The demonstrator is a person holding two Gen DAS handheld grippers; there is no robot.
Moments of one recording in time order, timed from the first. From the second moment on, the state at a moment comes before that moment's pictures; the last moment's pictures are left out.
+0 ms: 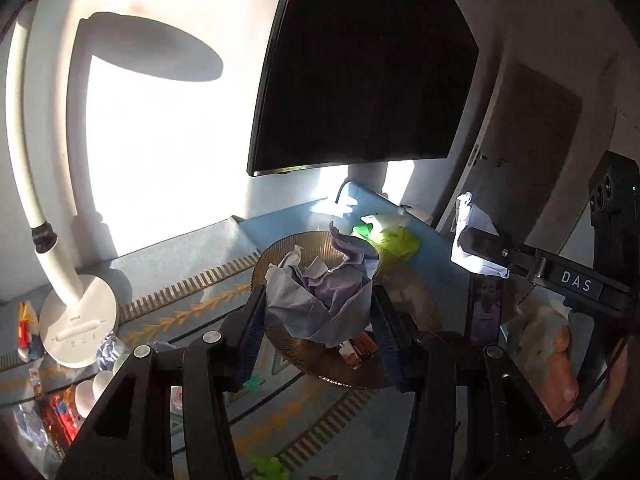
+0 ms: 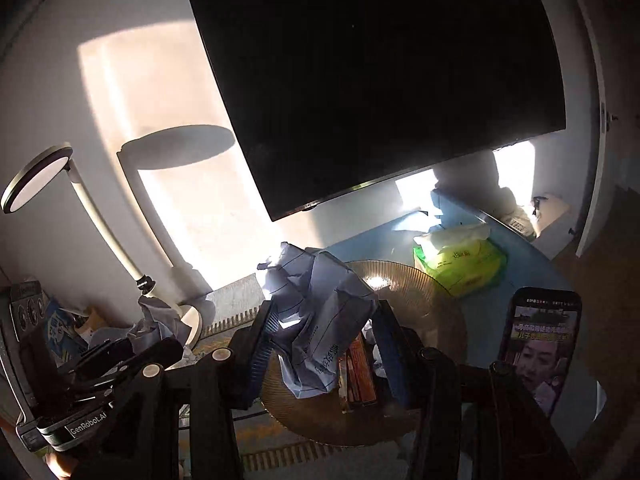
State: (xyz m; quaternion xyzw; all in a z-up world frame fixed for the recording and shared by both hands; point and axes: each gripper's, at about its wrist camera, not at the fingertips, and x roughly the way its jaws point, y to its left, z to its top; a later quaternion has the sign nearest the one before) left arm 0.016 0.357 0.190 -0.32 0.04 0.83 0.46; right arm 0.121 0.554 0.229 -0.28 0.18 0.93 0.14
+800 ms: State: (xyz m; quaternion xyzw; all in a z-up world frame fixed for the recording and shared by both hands) left arm 0.012 0.335 0.146 -0.35 0.01 0.83 0.43; right arm 0.103 0.543 0.189 -0.31 0.15 0.93 0.14
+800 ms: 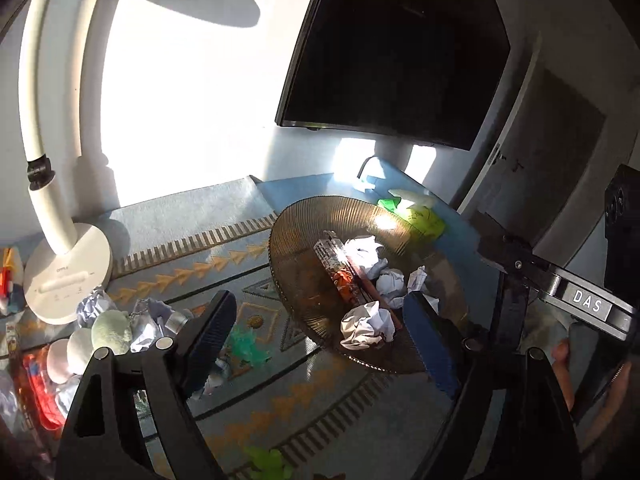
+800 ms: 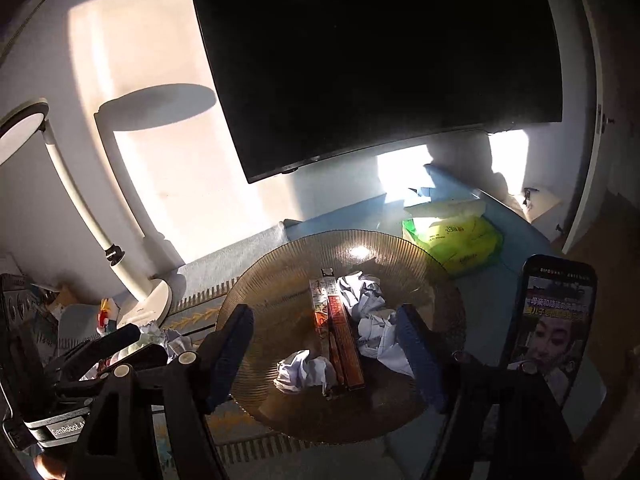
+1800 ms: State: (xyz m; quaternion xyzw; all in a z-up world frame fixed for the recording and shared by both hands) left arm 0.031 0.010 0.036 -0.34 -0.12 0.93 0.04; right arm 0.063 0.378 0.048 -0.35 0.11 0.93 -0.06
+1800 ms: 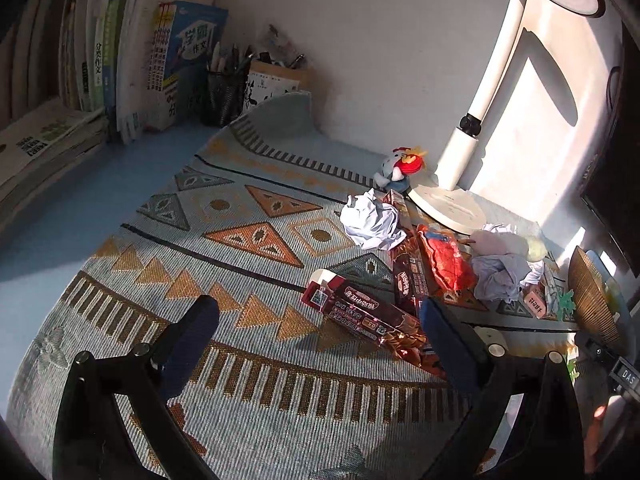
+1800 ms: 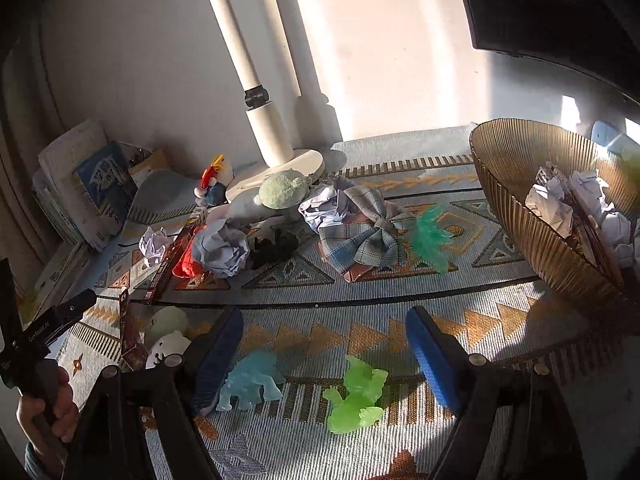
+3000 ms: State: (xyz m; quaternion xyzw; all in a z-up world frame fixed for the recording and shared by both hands) left arm -0.114 0.032 0.039 -0.43 -0.09 0.88 0.17; right arm -0.023 0.300 0.072 -0.46 0.12 0.87 -0.13
